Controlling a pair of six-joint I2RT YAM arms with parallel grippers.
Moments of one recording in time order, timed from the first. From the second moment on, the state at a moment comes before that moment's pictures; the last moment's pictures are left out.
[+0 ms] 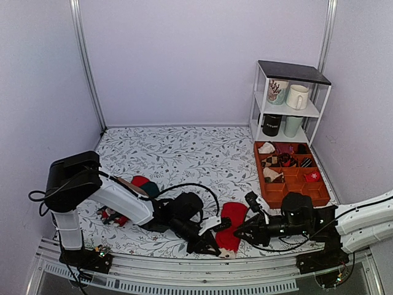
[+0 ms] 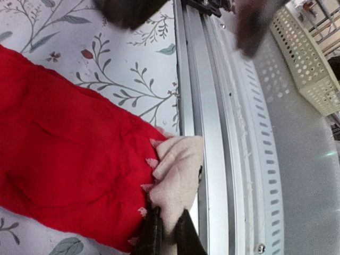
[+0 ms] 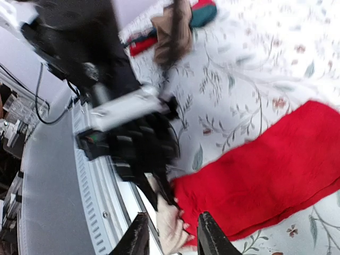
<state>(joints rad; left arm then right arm) -1.21 1.94 0.83 0.30 0.57 -0.10 1.15 1.10 0.28 0.32 -0.21 0.54</state>
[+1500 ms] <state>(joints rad) -1.12 2.08 0.95 0.21 0.86 -0.12 1.64 1.52 0.41 0.34 0.45 0.23</state>
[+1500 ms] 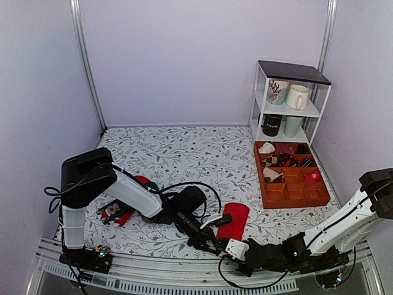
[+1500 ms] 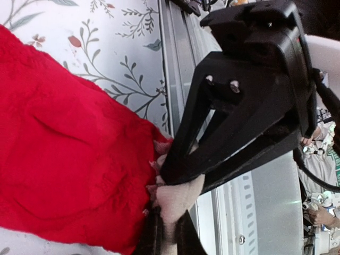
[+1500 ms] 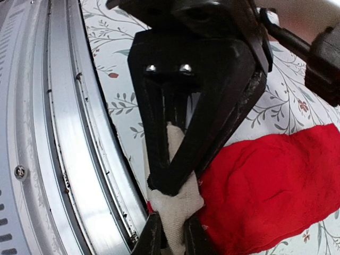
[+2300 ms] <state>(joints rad) -1.13 1.72 0.62 0.44 0.30 0.01 1.48 1.45 0.17 0.67 0.15 0.69</state>
